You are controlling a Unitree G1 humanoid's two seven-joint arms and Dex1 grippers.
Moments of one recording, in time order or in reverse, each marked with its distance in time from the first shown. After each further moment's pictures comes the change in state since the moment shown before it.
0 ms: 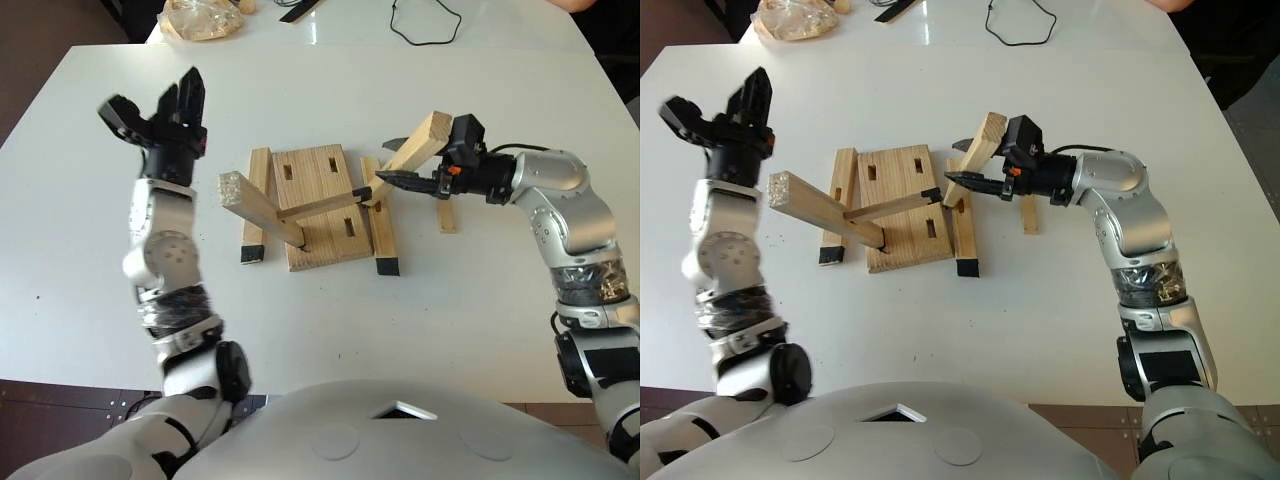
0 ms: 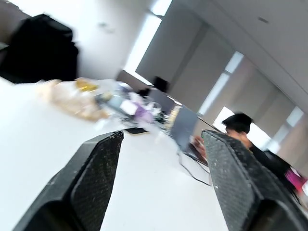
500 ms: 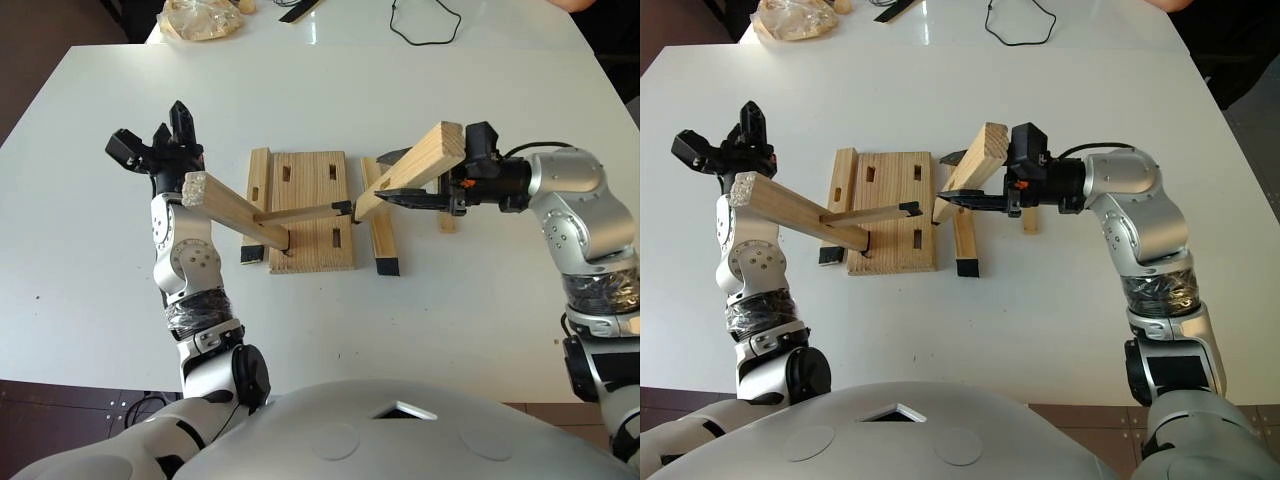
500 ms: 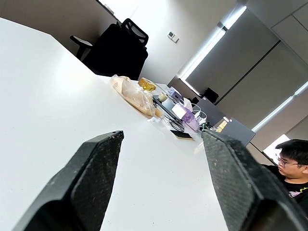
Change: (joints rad) left arm 0.013 -0.002 0.010 0.054 0.040 -0.107 0.064; right arm -0.018 -0.021 -0.030 -0.083 0.079 0.030 0.087
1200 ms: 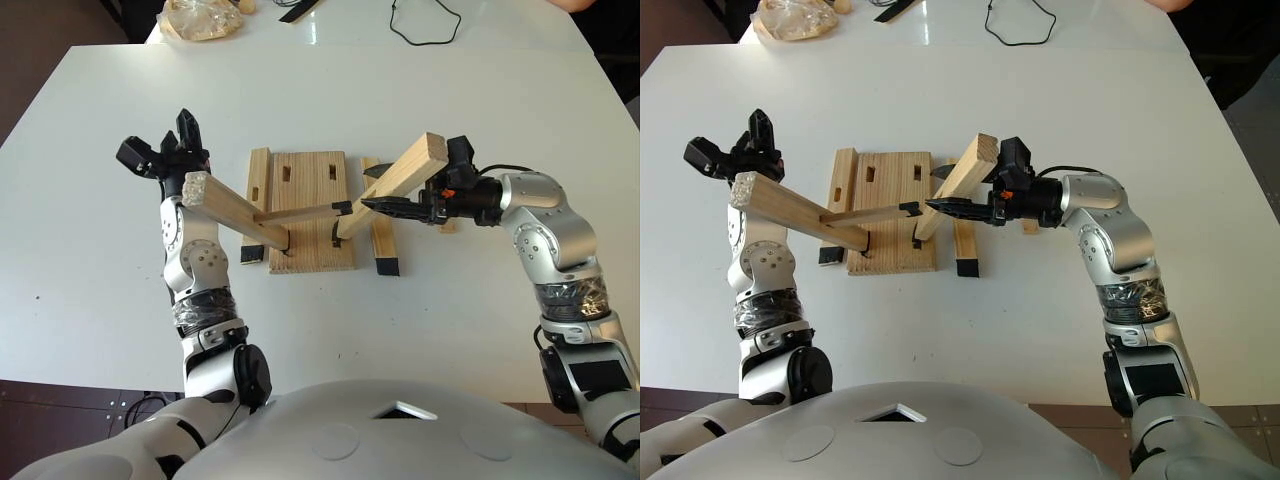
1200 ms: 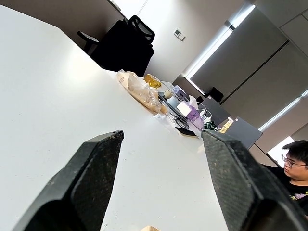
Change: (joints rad) left arm -0.010 -0.006 -0.020 0.081 0.000 -0.072 0.000; right arm 0.064 0.110 0.027 0.087 0.022 0.006 -0.021
